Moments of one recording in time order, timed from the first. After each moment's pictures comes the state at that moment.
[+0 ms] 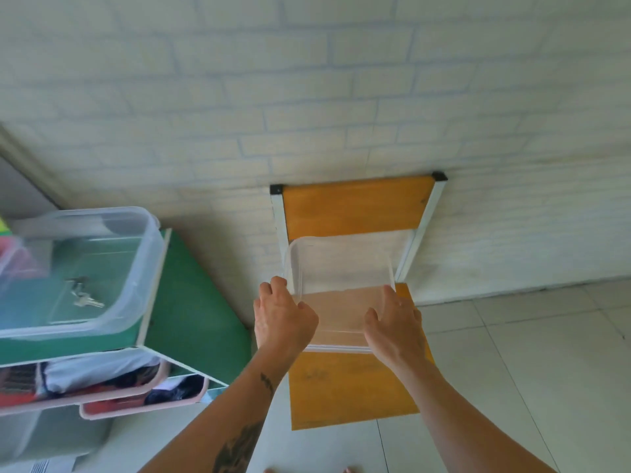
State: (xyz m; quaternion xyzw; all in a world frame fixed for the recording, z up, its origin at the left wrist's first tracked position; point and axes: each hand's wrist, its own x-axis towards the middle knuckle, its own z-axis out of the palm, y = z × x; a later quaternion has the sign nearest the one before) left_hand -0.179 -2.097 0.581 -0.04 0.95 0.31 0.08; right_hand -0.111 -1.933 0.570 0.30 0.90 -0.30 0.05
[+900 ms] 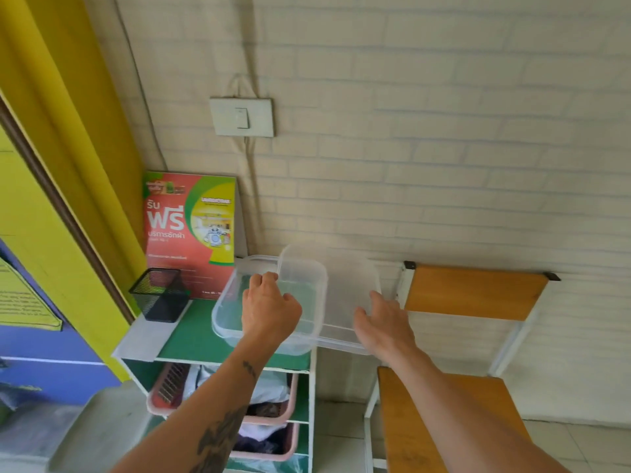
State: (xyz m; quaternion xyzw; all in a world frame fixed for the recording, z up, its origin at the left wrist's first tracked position) left_hand -0.228 -2.380 0.710 -0.08 0.93 0.34 -0.08; right_hand -0.192 -2.188 0.697 0.14 0.94 -0.31 0.03
